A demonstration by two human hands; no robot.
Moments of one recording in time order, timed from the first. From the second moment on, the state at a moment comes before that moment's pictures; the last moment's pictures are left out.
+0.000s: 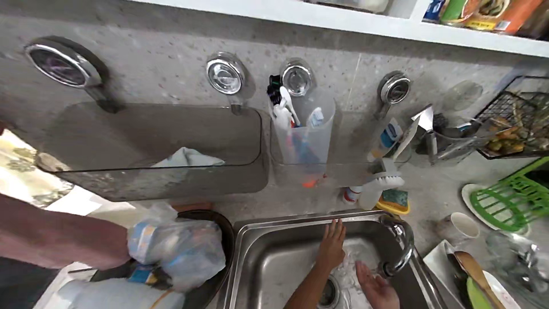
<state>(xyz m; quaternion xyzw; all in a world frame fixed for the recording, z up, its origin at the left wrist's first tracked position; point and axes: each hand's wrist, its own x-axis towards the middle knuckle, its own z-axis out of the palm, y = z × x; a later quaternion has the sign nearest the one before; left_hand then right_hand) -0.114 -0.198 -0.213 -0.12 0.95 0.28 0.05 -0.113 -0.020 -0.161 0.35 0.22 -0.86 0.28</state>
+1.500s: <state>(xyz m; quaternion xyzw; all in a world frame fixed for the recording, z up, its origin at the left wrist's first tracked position) -0.048 -0.124 -0.154 -0.44 0.18 0.84 -0.25 -0.074 -0.072 -0.187 0.13 0.39 -0.87 0.27</state>
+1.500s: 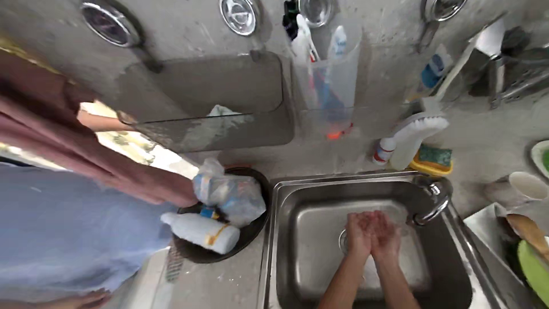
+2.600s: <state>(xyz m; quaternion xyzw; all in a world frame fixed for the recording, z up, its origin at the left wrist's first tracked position) 0.325 -0.111 -0.197 -0.32 0.94 0.14 0.00 -0.125 0.002 -0.155 0.20 0.44 -0.80 0.36</state>
